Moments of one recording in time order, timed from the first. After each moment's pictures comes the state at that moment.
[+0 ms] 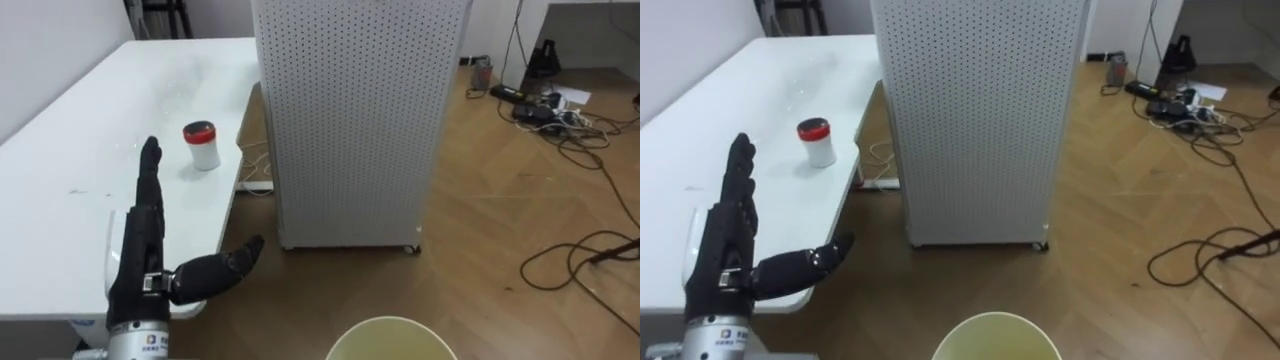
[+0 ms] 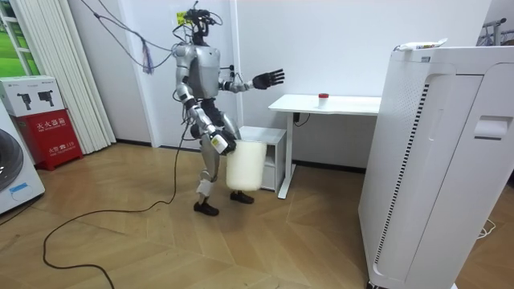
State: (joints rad) left arm 0.12 0.23 -0.10 -0.01 0.08 -0.34 0.35; right arm 0.08 -0.27 0.15 0.83 0.42 -0.15 0.03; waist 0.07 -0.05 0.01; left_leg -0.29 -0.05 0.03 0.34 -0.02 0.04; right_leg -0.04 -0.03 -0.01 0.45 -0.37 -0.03
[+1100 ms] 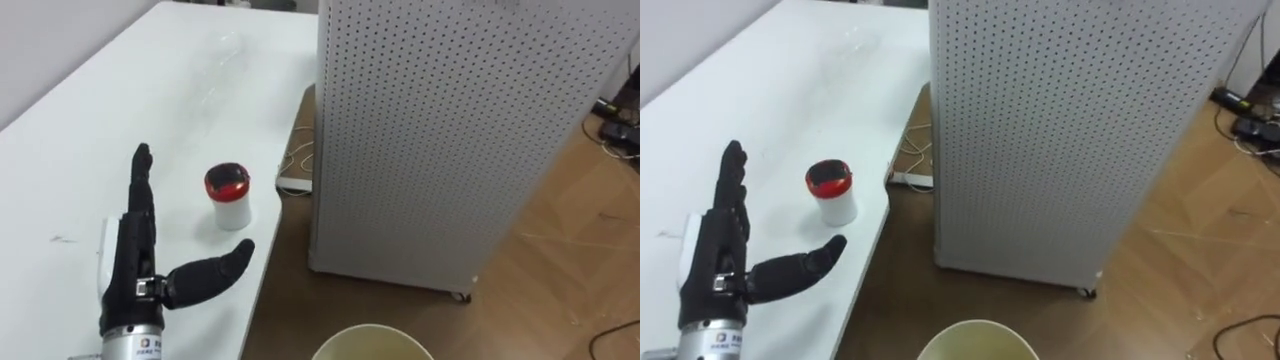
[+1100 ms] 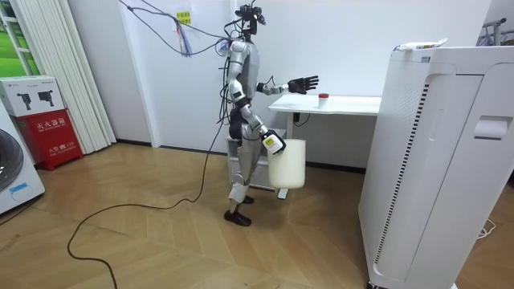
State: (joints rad) left arm 0.11 0.25 -0.09 0.03 0.08 -0.35 0.38; right arm 0.09 -0.27 0.21 0.81 0.39 -0.15 0.09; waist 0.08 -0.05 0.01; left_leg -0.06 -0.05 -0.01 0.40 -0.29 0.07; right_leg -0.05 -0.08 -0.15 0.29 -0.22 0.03
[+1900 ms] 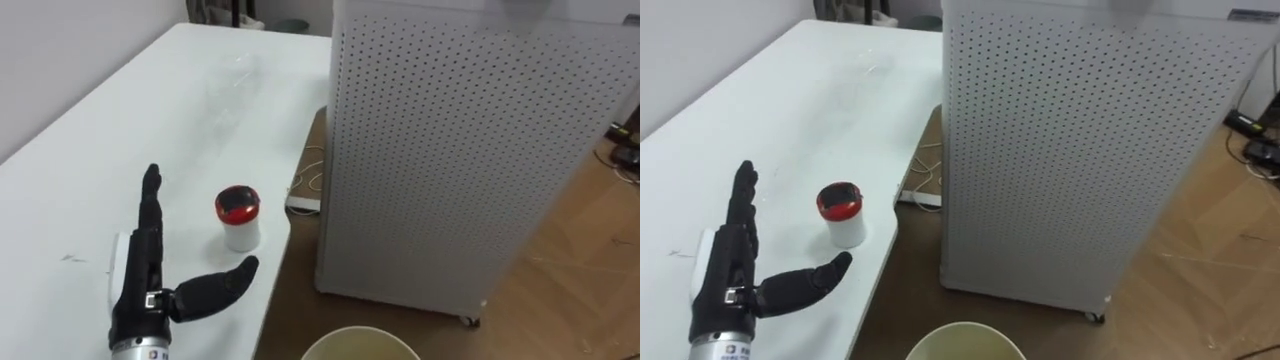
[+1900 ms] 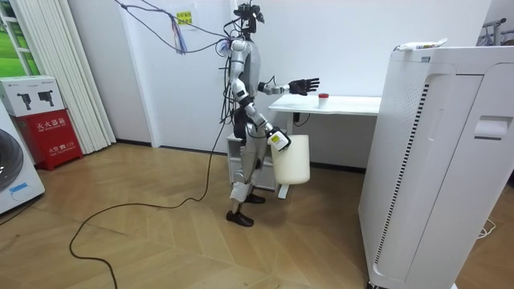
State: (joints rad) left arm 0.13 0.24 -0.13 0.09 0.07 -0.32 0.41; right arm 0.08 -0.26 0.21 0.80 0.34 -0.13 0.11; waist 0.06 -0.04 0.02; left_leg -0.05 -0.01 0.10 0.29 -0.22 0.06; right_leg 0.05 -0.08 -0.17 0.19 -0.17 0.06
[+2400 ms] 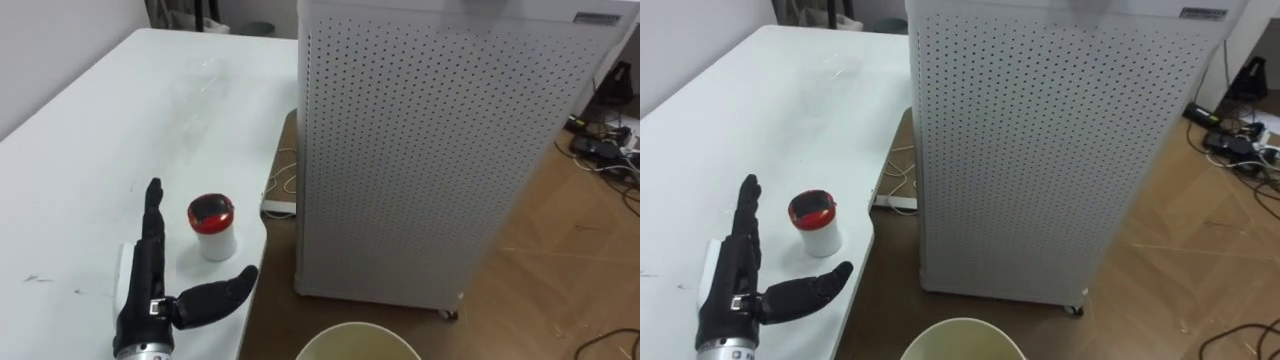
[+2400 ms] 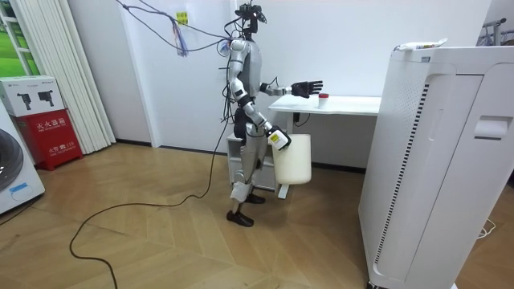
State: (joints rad) left arm 0.11 0.25 -0.15 0.12 0.07 -0.31 0.43; right arm 0.08 -0.26 0.21 0.77 0.34 -0.13 0.11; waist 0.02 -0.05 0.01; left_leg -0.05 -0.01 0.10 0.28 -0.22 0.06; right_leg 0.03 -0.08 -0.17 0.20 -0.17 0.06
